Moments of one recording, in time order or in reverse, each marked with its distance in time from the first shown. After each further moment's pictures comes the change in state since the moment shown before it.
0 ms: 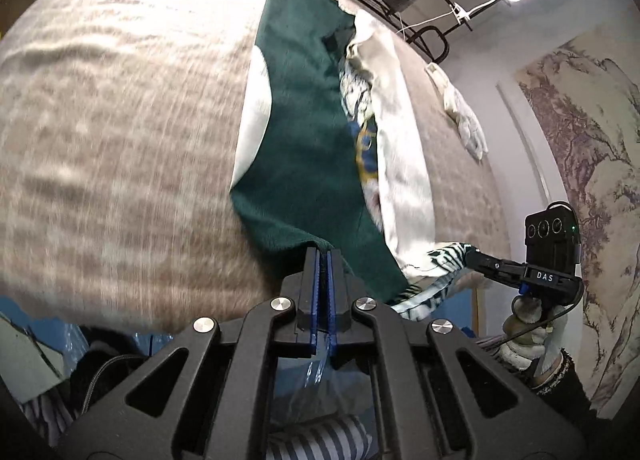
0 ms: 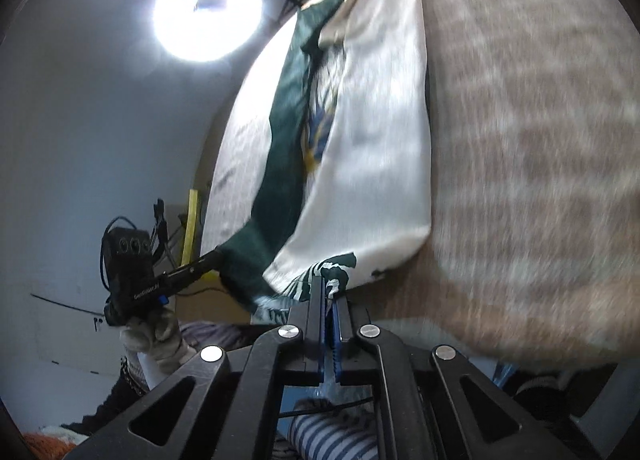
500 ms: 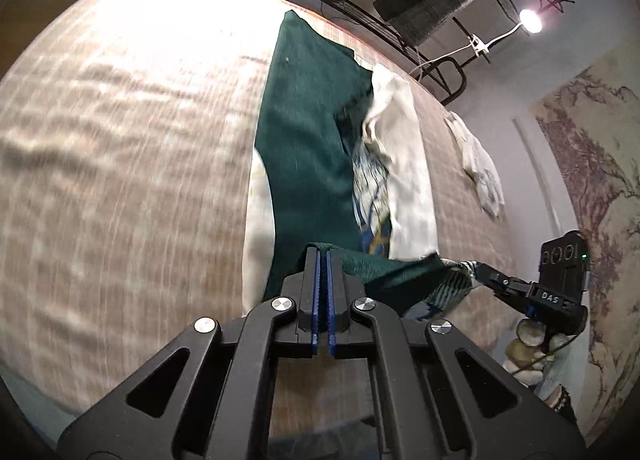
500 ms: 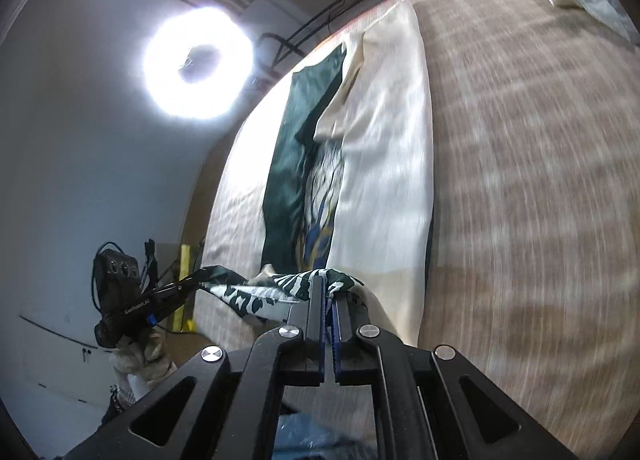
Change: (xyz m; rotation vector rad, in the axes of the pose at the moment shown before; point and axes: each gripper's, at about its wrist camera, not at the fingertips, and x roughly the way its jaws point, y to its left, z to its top) left arm 0.019 -0.001 0.103 -0.025 -0.082 0.063; right arm -0.013 0.002 0.082 -0.004 -0.145 -0.051
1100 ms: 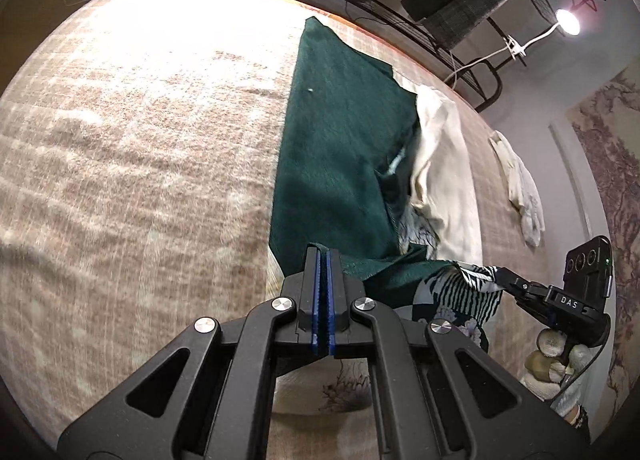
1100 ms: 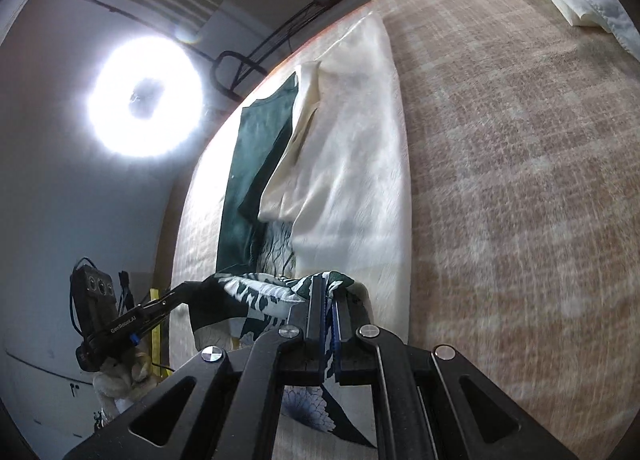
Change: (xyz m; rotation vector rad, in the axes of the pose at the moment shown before) left arm 0.062 0.009 0.068 -0.005 0.010 0.118; right arm 0.037 -0.028 0.078 0.082 -0.029 -0.088
